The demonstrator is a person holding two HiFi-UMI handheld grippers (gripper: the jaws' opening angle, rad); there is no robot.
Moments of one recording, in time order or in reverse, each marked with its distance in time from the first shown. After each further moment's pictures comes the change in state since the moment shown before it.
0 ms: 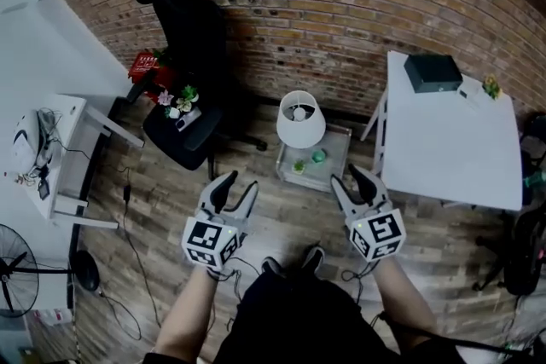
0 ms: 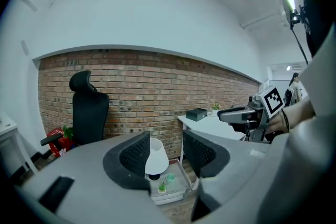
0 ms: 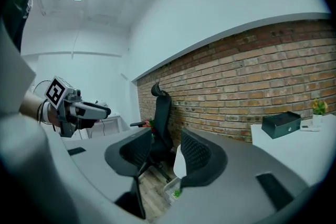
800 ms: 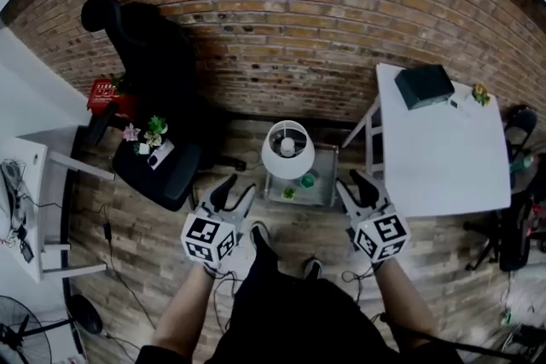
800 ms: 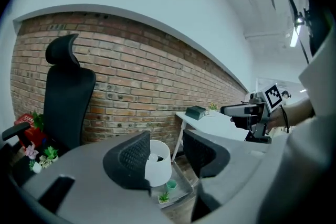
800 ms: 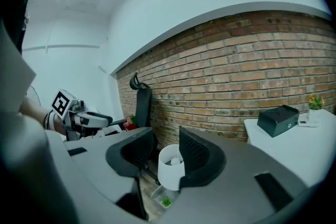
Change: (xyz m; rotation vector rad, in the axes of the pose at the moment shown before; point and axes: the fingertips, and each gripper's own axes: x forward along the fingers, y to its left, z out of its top) left arm 0.165 0.134 -0.009 -0.085 0.057 -0.219; right arm 0.140 -0.074 0.009 0.080 0.101 -0.167
